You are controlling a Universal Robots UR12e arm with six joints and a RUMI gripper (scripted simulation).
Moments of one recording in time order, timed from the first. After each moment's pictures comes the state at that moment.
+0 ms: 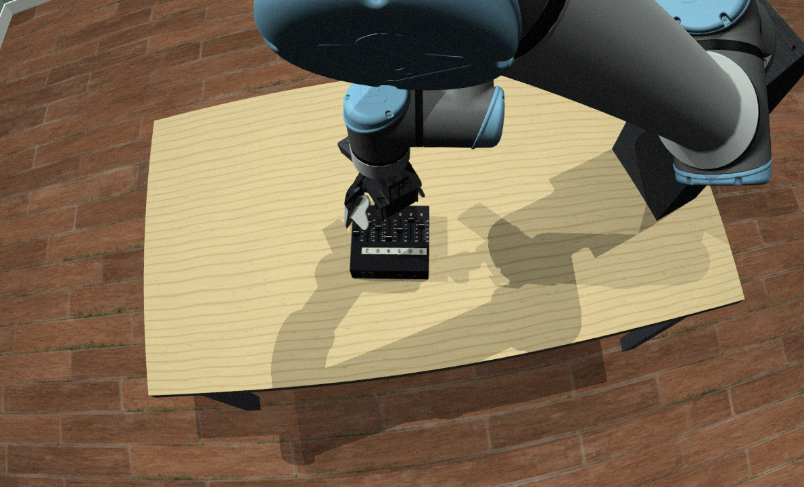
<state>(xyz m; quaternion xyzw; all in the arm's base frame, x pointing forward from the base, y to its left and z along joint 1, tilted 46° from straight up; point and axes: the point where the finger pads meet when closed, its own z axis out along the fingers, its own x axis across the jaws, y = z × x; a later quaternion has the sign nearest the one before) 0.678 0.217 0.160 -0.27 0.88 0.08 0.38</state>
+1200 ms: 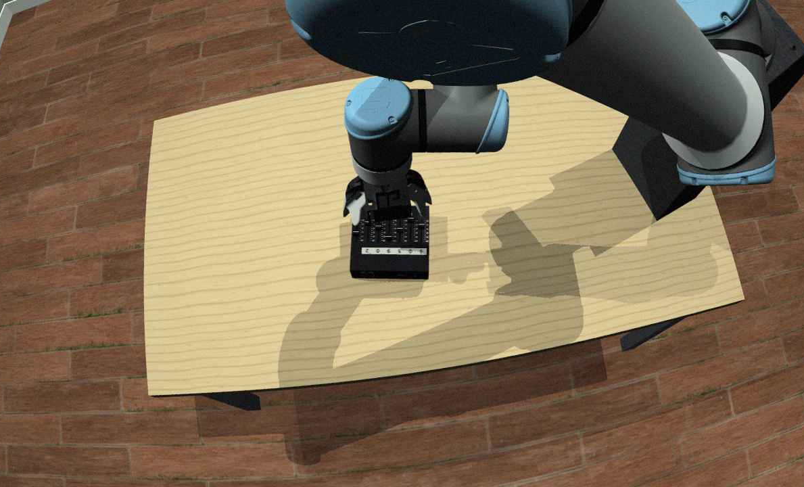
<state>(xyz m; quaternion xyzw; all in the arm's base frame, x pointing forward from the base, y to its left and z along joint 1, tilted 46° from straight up) 0.663 0.225 0.166 -0.09 0.92 0.15 0.36</state>
